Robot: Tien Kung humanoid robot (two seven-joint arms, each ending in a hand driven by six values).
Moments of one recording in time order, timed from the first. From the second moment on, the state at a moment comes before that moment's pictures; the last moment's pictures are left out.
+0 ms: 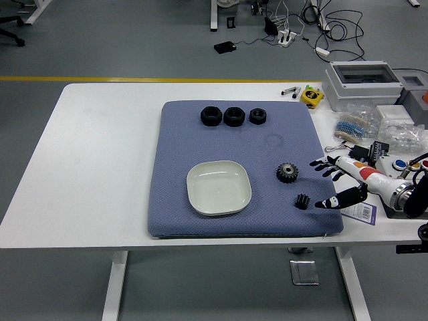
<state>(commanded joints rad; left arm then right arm) -0.12 0.07 -0.26 -0.22 -0.13 0.24 -0.04 0.44 -0.43 1.04 1.23 -1.82 0.24 0.03</state>
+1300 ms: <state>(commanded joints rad) -0.12 0.07 -0.26 -0.22 -0.12 0.24 -0.04 0.48 -0.36 0.96 1.16 -1.83 0.22 -0.04</state>
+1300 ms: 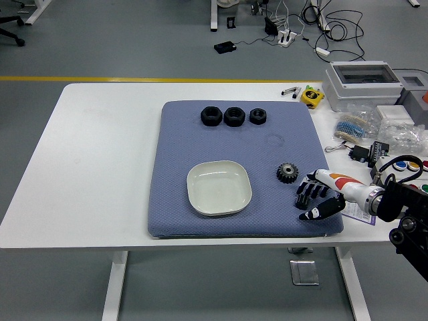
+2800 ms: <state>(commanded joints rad) -0.13 0.07 -0.25 -0.22 -0.14 0.24 -0.04 0.49 -0.34 0.94 1.10 -1.89 0.17 -0.03</state>
